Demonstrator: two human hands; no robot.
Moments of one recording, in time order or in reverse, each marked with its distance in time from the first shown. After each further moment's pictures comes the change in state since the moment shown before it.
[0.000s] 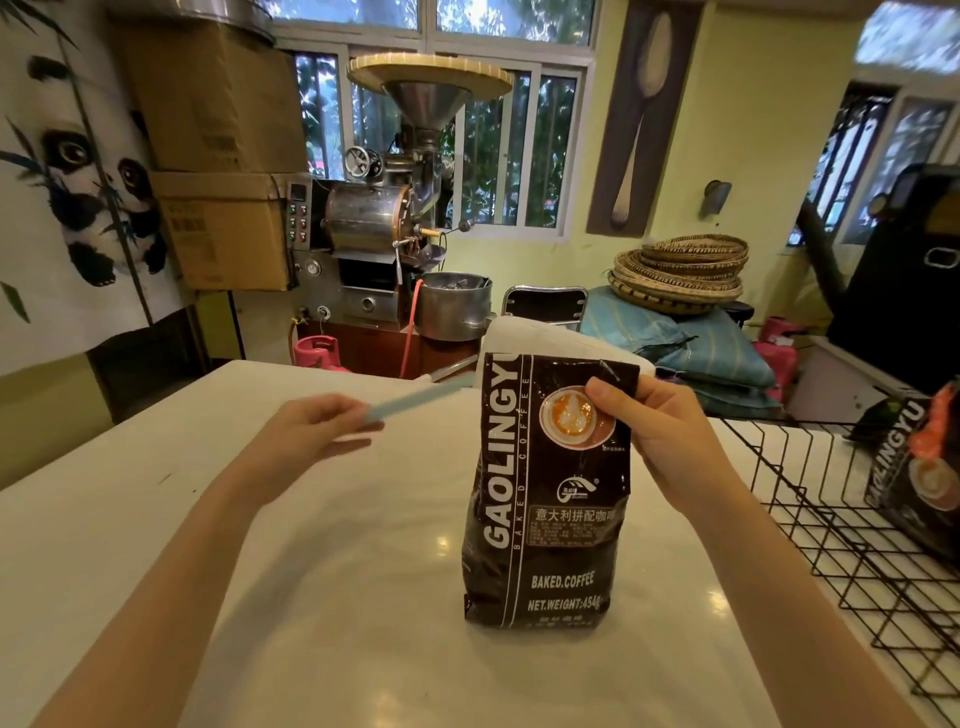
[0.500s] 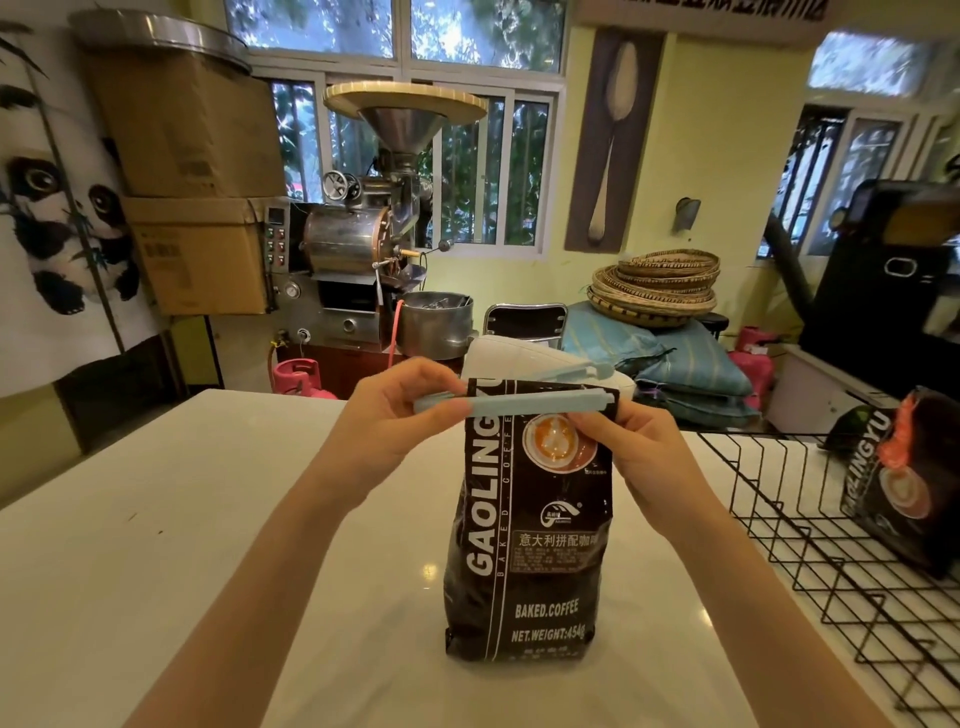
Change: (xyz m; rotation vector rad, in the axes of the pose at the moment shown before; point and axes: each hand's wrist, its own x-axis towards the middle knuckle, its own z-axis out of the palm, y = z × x) left_hand -0.013 0.079 0.091 -0.020 -0.139 0.379; right_hand 0.001 0.003 -0.004 -0.038 0.040 0.002
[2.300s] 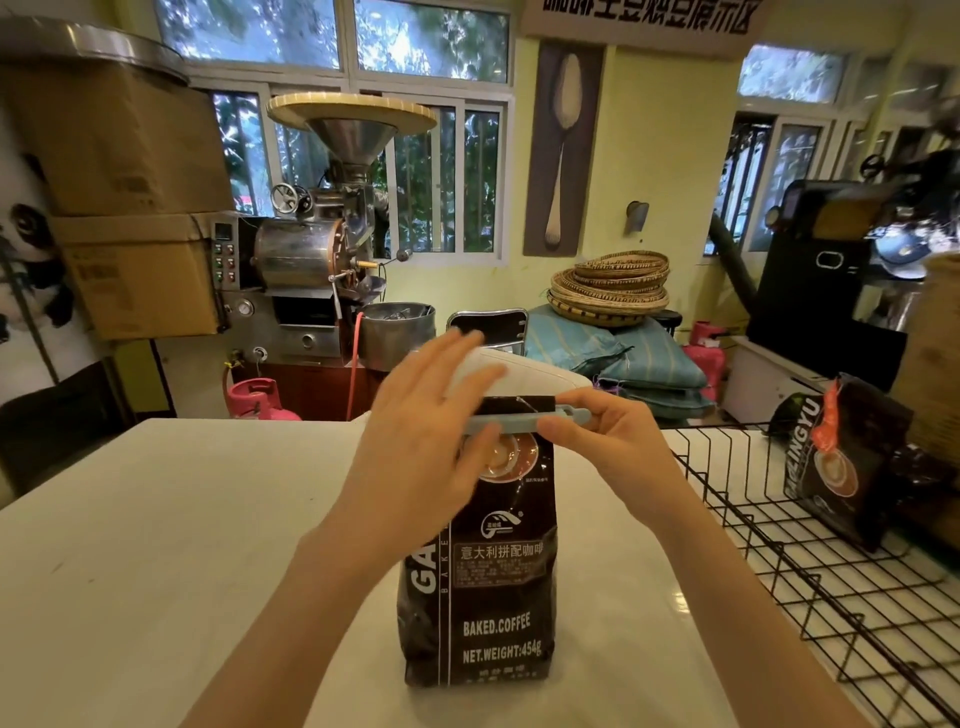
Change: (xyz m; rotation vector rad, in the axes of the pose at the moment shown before) left_hand 0.001 0.022 0.058 0.962 0.068 0.474; right_hand -0.001 -0.010 -0.022 -0.117 -0.051 -0.196
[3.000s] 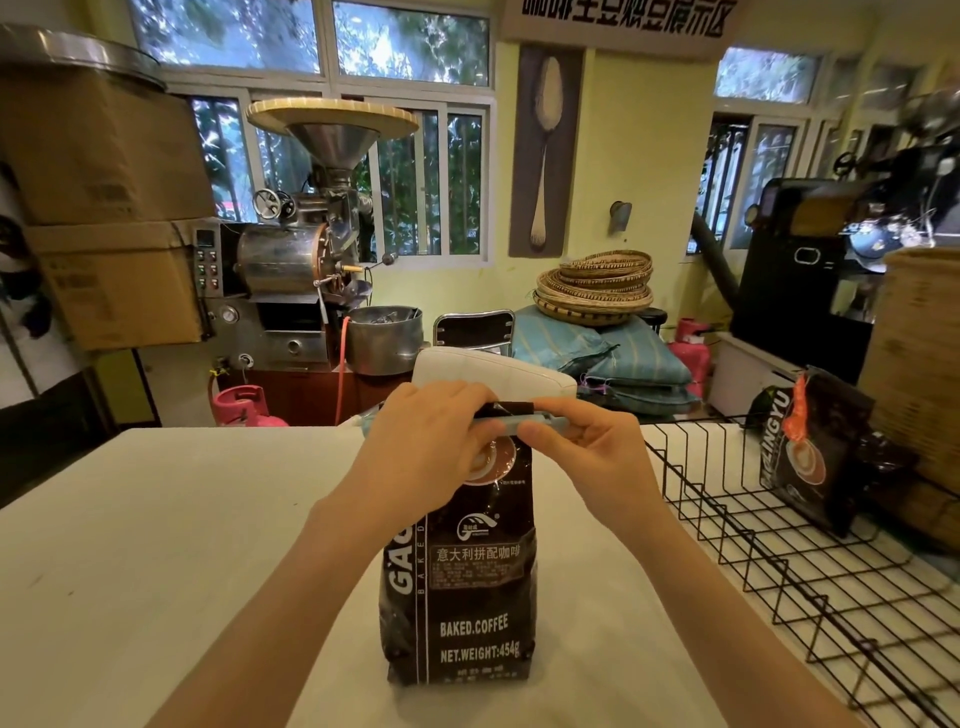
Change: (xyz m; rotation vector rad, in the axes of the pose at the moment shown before) left_hand 0.022 0.010 0.008 0.030 -0.269 -0.029; right_hand -0.015 -0.005 0.008 -0.070 0.141 -0.188
